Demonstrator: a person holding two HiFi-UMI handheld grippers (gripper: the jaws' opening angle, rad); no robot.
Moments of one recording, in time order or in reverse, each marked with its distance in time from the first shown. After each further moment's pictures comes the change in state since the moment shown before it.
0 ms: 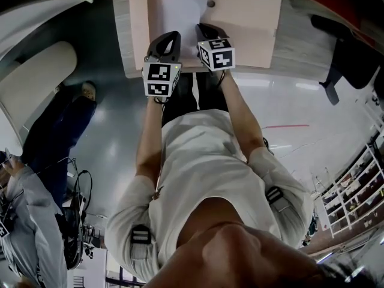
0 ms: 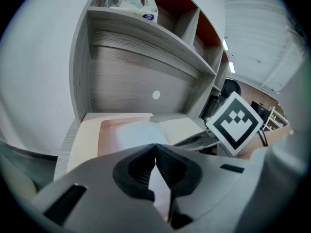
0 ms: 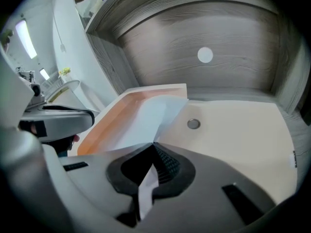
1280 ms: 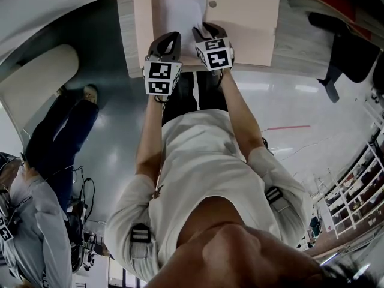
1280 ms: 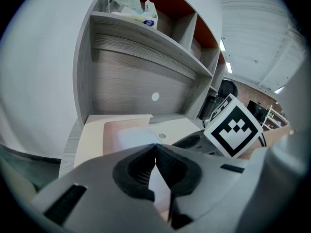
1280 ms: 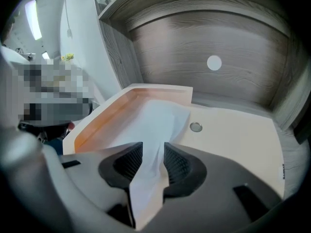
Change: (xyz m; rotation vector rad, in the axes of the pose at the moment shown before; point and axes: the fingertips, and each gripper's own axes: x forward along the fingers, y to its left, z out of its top) left arm -0.014 0.003 -0.001 0.018 -0.015 -0.018; right arm 0.000 0.009 -0.004 -0.125 0.018 -0.067
